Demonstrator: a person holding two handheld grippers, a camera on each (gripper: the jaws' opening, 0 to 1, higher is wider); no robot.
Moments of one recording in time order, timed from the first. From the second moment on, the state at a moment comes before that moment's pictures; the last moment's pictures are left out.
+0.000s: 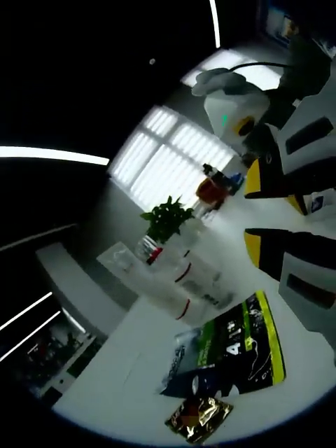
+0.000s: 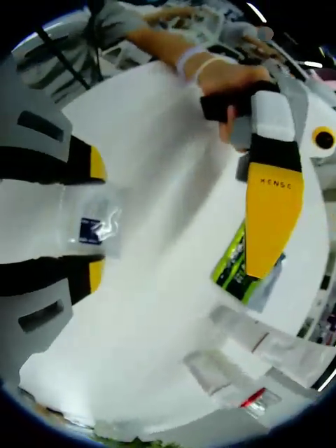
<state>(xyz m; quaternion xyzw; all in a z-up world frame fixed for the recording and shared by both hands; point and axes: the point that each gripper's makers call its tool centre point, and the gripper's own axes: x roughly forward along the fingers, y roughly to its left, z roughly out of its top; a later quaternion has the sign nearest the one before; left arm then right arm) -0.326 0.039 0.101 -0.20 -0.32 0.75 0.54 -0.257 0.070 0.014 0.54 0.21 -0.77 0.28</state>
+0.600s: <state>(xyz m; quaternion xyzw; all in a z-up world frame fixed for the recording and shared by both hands) -0.329 0.034 0.111 -0.18 -0.34 0.75 0.54 -0.262 0.075 0.026 0.58 0.20 -0.74 0.27</state>
